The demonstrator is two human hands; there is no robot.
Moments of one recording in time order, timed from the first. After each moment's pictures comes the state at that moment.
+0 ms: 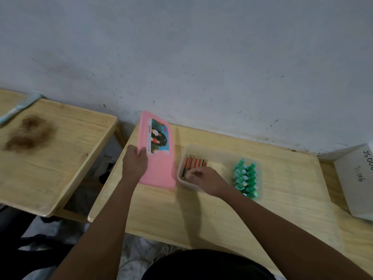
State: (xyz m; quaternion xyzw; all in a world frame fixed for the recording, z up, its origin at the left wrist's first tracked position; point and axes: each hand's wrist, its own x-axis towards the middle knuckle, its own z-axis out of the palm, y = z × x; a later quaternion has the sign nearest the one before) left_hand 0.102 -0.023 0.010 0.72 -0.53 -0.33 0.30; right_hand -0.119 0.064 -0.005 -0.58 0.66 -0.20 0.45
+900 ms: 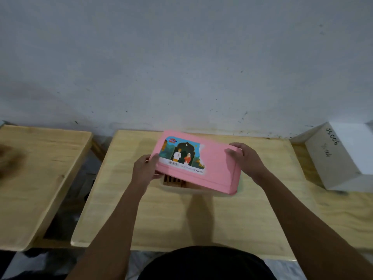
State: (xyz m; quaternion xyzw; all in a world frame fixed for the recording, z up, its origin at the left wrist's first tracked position) left_hand 0.029 -0.010 0.005 0.62 -0.44 -0.57 0.31; right_hand -0.260 0.099 0.025 -0.36 0.75 -0.42 0.37
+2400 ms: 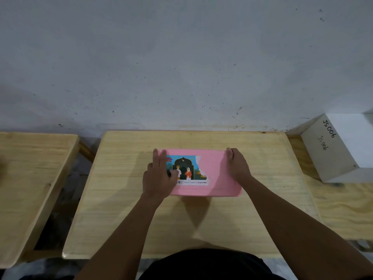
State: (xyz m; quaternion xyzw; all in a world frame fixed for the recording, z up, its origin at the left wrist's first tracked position) left_hand -0.013 0.007 -0.041 0.55 -0.81 -0.17 0.08; right_hand -0.264 0.081 -0.044 -0.34 0.85 -0.31 0.25
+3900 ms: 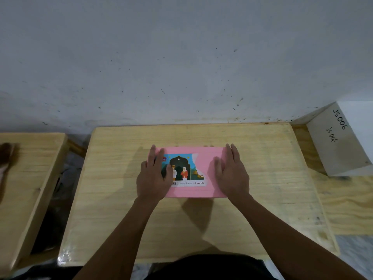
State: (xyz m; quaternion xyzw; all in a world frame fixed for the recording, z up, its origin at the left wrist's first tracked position) left_hand -0.021 -0.001 -0.046 0.54 -0.81 -0.16 0.12; right_hand -0.228 0.102 -0.047 -0.40 0.88 -0.22 0.14
